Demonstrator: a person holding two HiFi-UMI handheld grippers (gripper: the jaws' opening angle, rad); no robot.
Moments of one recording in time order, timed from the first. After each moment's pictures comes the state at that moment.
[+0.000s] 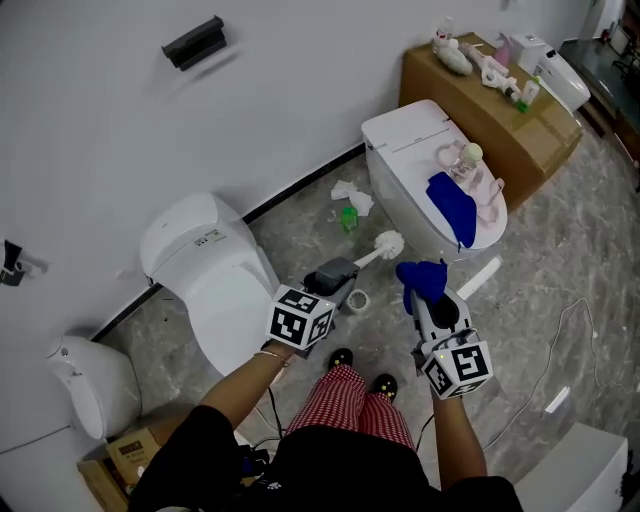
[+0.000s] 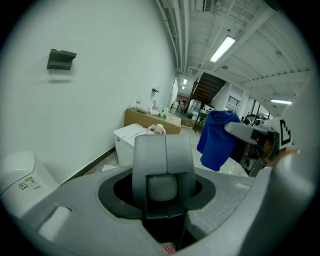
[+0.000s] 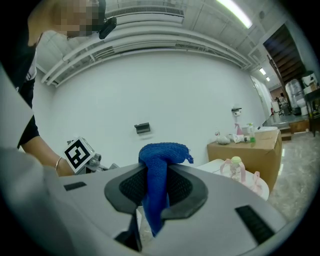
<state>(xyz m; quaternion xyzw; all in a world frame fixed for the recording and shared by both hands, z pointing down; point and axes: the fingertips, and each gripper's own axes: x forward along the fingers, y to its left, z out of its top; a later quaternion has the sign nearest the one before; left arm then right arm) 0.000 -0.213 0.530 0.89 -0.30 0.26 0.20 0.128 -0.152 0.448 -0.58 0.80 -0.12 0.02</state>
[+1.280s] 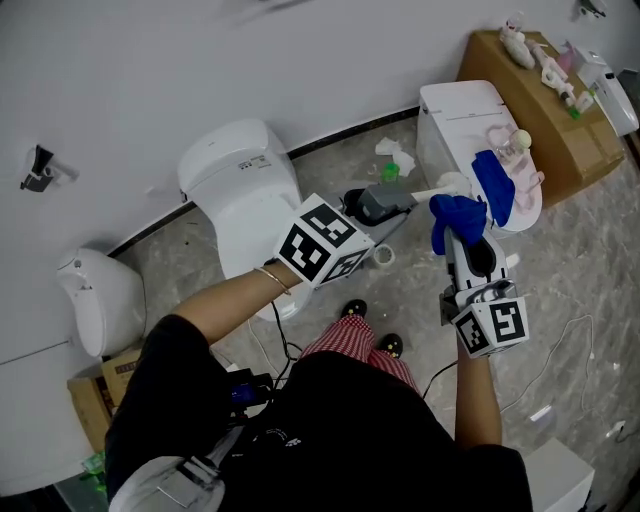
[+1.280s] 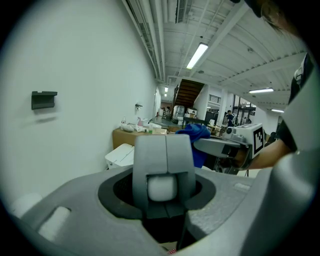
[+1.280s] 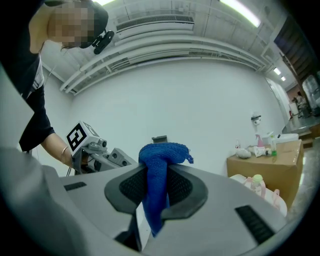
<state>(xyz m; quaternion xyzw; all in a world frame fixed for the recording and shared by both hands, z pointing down) -0.001 -0.184 0.387 0.94 -0.25 0.22 0.10 0.082 -0.150 0.359 -0.51 0.86 -0.07 0.06</state>
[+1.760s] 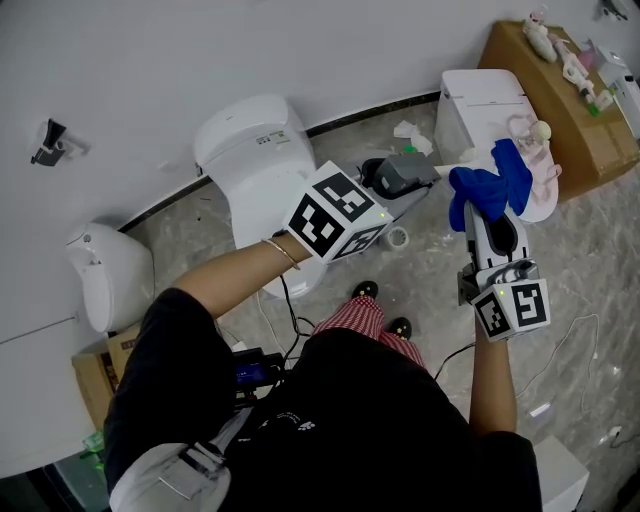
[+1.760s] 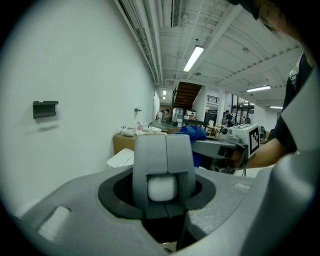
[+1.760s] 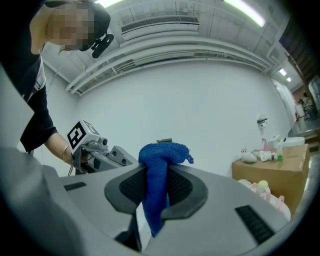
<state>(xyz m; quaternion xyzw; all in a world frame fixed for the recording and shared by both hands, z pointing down) -0.015 -0.178 0.363 0.94 -0.25 0.21 0.08 0.063 -0.151 0.342 -0.49 0.87 -0.05 0.06</state>
